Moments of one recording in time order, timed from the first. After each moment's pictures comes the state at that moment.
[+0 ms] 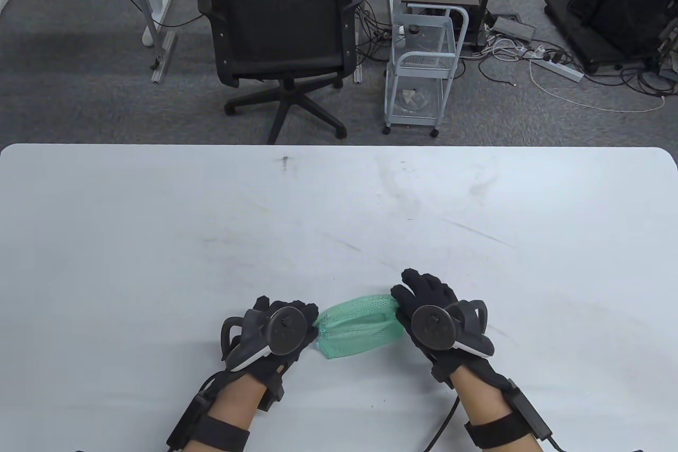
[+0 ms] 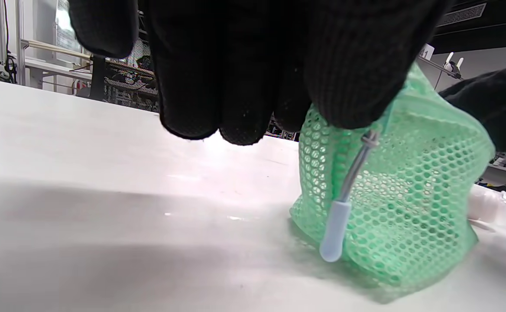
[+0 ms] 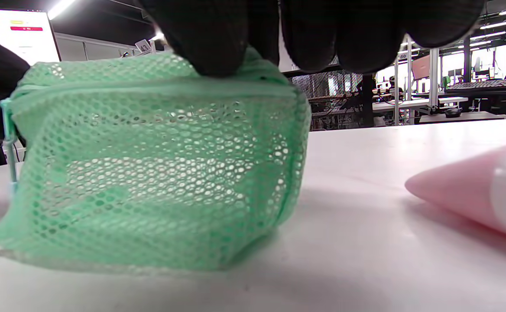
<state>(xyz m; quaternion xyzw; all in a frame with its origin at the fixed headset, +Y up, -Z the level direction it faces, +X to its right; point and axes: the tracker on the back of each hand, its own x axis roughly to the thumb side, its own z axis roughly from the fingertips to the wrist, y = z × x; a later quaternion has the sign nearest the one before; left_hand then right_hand) -0.133 -0.753 -0.269 -0.03 -0.15 0.11 0.98 0.149 -0.743 -0.286 0.23 -0.05 0.97 0.11</state>
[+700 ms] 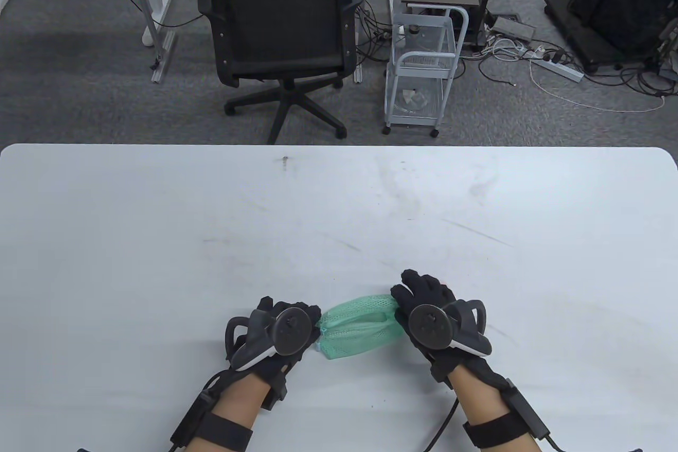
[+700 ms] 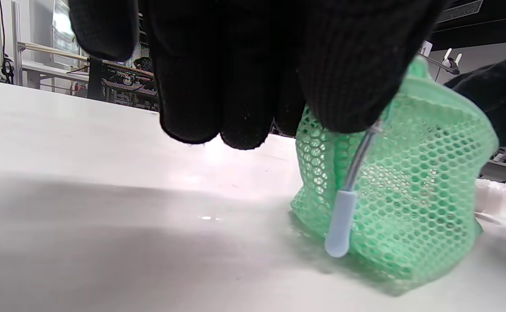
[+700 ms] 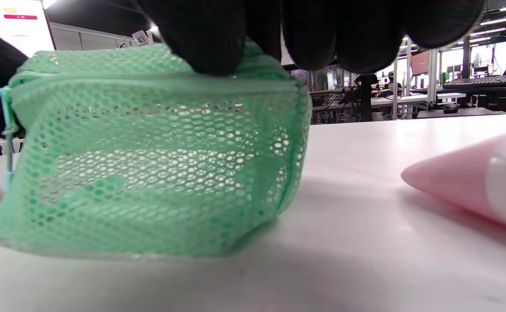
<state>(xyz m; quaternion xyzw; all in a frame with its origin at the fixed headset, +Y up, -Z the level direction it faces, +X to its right) -0.128 -0.756 -0.270 -0.03 -0.15 0.10 0.98 0.147 -0.745 -0.288 0.23 -0.04 0.97 0.10</state>
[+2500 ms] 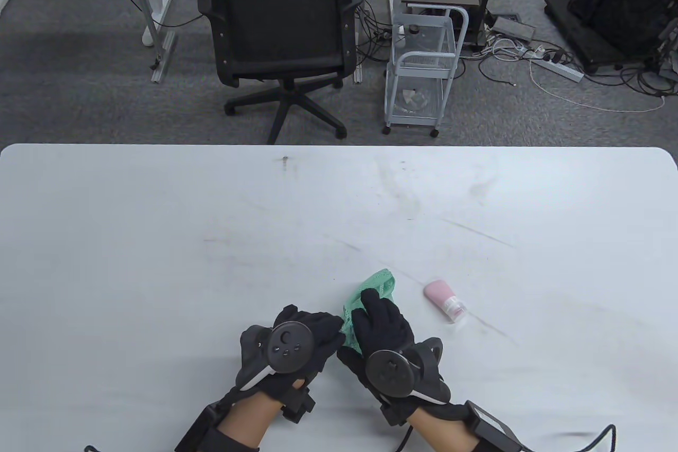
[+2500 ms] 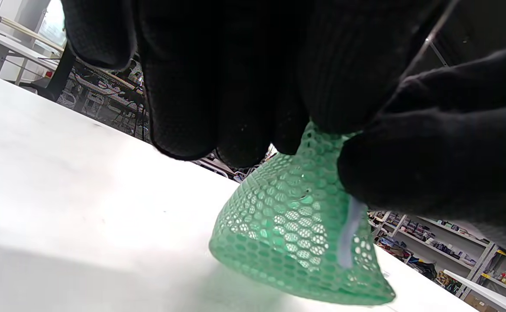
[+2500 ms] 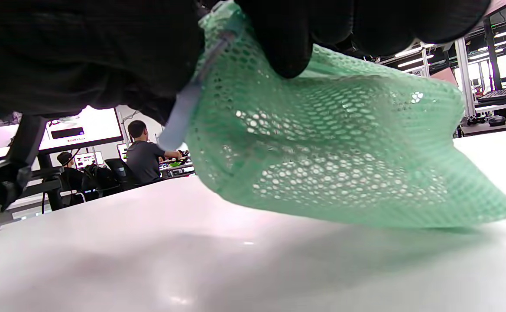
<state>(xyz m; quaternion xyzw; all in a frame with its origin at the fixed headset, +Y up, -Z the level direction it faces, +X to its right) -0.109 -0.727 -0.241 0.03 -0.18 0.25 0.95 0.074 -0.735 -0.223 0.25 -0.09 0.95 0.18</state>
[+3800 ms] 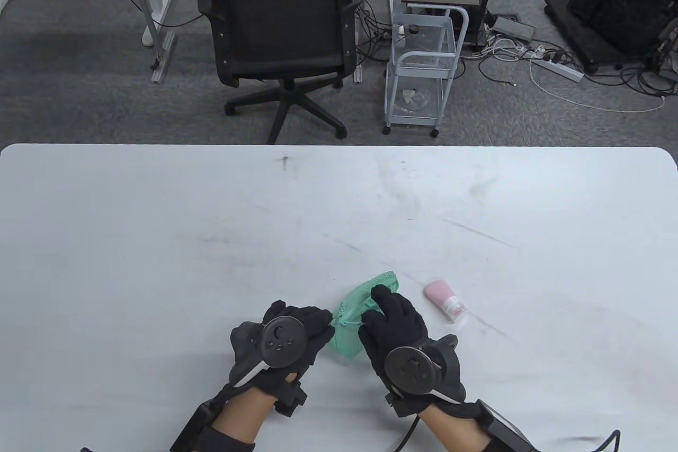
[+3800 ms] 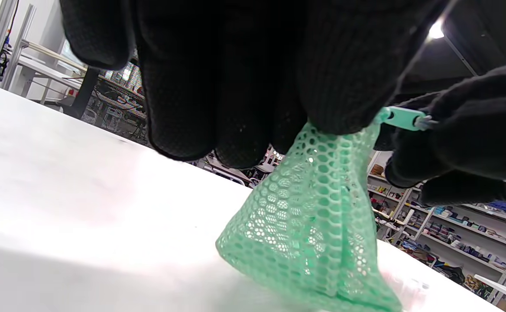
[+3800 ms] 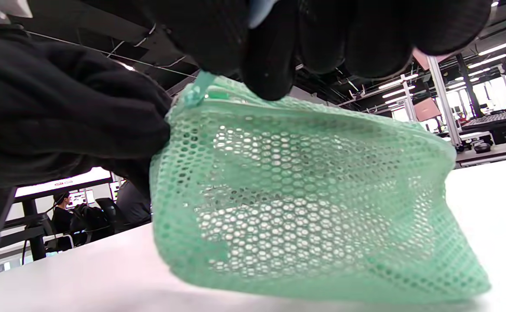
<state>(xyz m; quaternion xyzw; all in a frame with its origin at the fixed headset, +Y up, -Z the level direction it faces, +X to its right) -0.123 -0.725 -0.247 0.04 -0.15 0.23 0.96 0.096 -0.722 -0.227 0.23 -0.15 0.94 0.21</state>
